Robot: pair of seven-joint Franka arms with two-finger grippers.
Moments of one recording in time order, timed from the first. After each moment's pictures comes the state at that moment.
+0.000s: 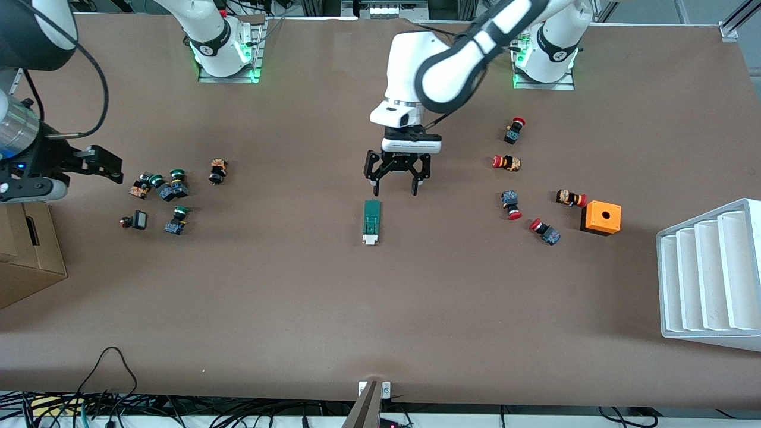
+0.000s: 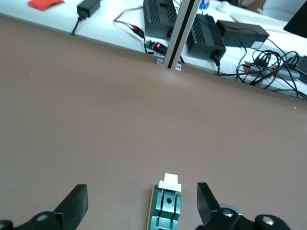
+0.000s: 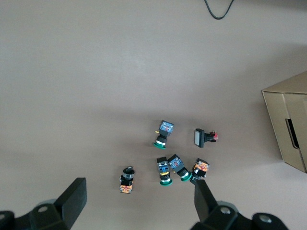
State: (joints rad) left arm -0.28 0.47 -0.62 -1.94 1.54 2.42 -2.21; right arm 0.14 0.15 -0.11 -1.52 -0.04 1.67 -0.07
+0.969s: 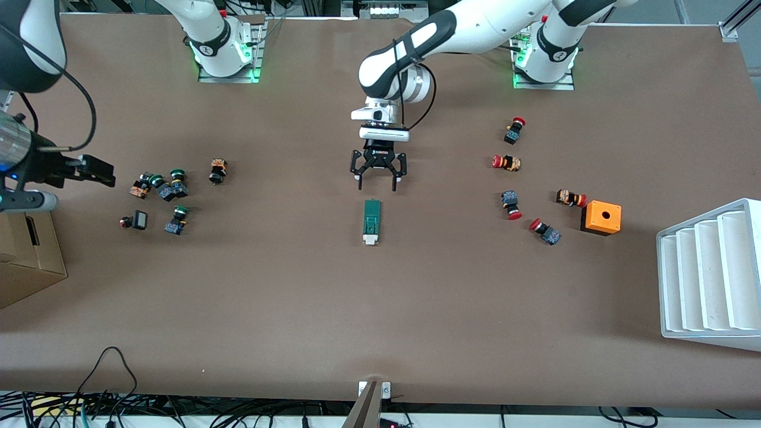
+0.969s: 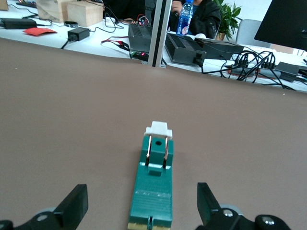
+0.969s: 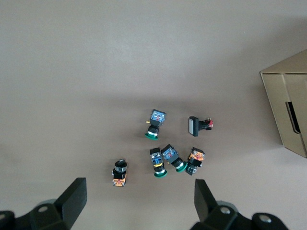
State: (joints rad) left arm -0.52 0.78 -0.60 -1.90 1.98 1.99 -2.59; right arm 0.11 0.21 -0.12 -1.52 -0.04 1.64 -0.06
